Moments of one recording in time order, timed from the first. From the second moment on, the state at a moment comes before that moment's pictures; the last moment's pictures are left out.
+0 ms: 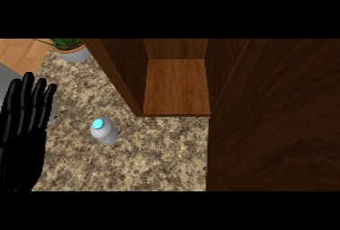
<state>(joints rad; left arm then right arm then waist) 0.01 0.09 -0.02 -2.10 0.02 0.02 0.01 -0.01 -0.09 0.02 -2.10 0.03 0.00 0.03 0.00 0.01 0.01</state>
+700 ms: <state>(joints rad) 0.17 0.06 -0.12 -2.24 0.07 -0.02 0.16 0.34 -0.12 0.07 -2.36 -0.17 0.15 0.12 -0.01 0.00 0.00</state>
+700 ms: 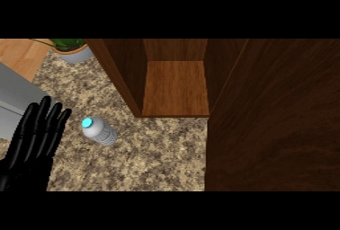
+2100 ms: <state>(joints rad) 0.40 0.05 -0.11 -2.30 0.09 -0.07 0.13 0.73 -0.09 0.09 -2.45 -0.16 0.32 -0.06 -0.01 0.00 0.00</state>
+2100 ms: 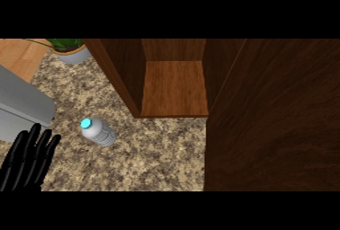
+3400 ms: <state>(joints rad) 0.09 0.08 0.12 -1.44 0.08 -0.14 -0.26 1.04 -0.11 0.06 -2.49 -0.16 0.47 -0.30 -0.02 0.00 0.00</state>
